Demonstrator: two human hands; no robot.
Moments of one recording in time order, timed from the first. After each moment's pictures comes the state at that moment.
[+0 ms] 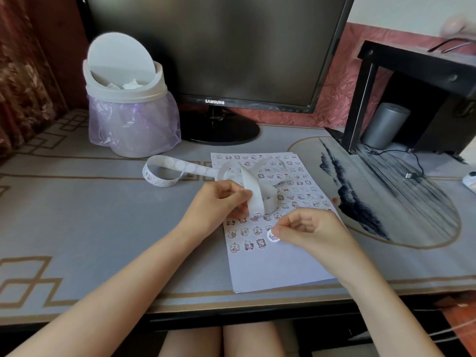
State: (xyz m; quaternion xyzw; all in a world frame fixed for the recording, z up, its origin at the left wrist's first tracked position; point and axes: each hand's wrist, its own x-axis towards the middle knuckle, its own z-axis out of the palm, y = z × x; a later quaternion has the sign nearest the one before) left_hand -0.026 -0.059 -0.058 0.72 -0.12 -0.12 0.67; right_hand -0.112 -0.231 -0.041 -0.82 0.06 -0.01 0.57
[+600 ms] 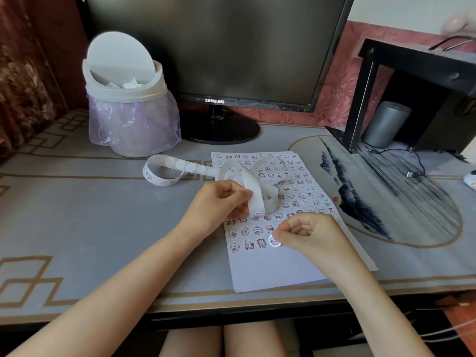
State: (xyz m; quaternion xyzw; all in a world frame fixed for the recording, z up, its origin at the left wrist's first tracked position) left_hand -0.027 -0.060 -0.057 0.71 -0.12 -0.13 0.68; right_hand -0.112 -0.229 -0.052 -0.84 0.09 -0.03 0.54
